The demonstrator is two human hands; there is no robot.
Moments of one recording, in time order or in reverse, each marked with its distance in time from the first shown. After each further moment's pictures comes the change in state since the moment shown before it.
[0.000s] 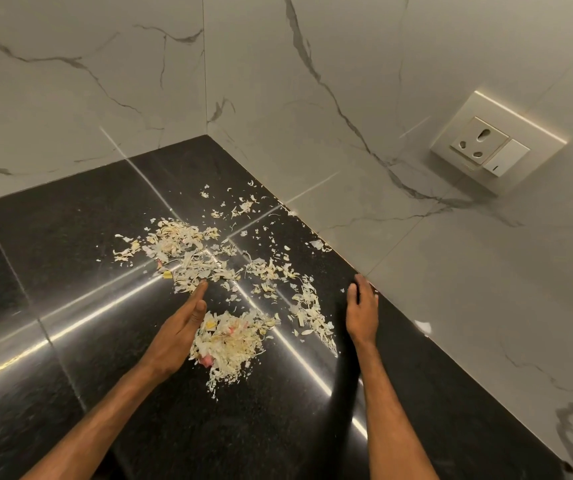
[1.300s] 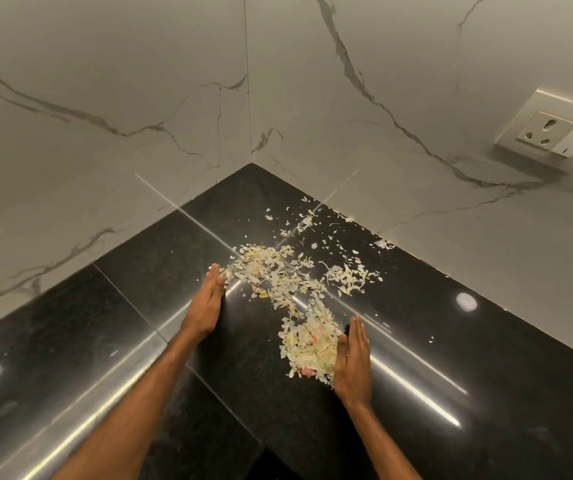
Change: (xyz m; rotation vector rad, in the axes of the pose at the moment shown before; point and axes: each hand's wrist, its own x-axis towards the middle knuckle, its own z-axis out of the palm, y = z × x) left_hand 0.067 -0.044 -0.176 0.183 0.058 0.042; right_hand -0.197 -0.094 0.158 0.039 0.018 0.072
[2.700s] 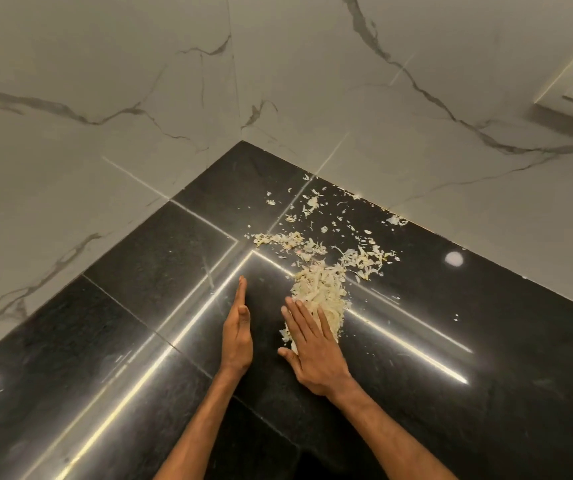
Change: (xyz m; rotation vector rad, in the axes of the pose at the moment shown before) left_hand -0.027 -0.024 0.043 -0.369 0.020 0.121; right_hand -0.005 -0.064 0.074 -0.627 -0.236 -0.684
